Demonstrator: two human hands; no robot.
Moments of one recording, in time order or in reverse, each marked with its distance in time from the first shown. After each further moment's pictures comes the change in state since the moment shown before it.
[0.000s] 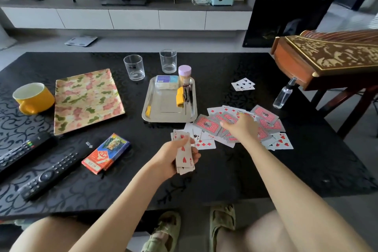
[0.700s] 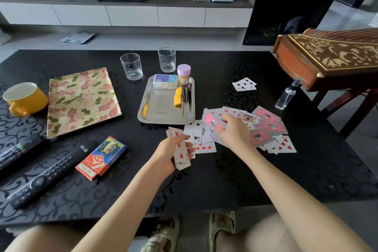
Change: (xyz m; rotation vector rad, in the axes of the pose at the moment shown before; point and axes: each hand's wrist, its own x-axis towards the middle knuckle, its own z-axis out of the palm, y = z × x) left_hand 0.022 0.010 0.004 0.015 0.181 0.075; right_hand -0.015 -0.017 0.010 -0.050 0.057 -0.276
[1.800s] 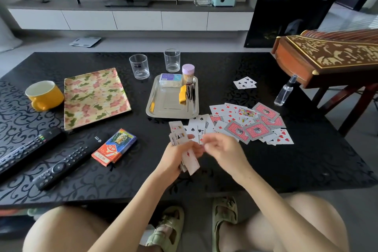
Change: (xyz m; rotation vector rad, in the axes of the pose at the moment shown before) left_hand -0.034 -0.034 -0.014 0.010 -0.162 0.245; right_hand -0.109 -0.022 -0.018 0.802 -0.281 -0.139
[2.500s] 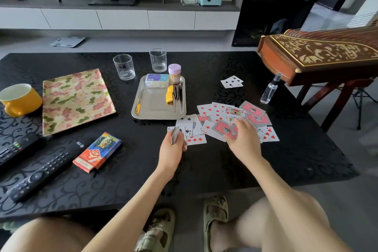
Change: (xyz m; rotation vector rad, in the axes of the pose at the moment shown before) left_hand 0.029 -0.016 0.020 0.435 0.228 0.181; right_hand 0.036 0.059 -0.067 -0.775 0.376 0.062
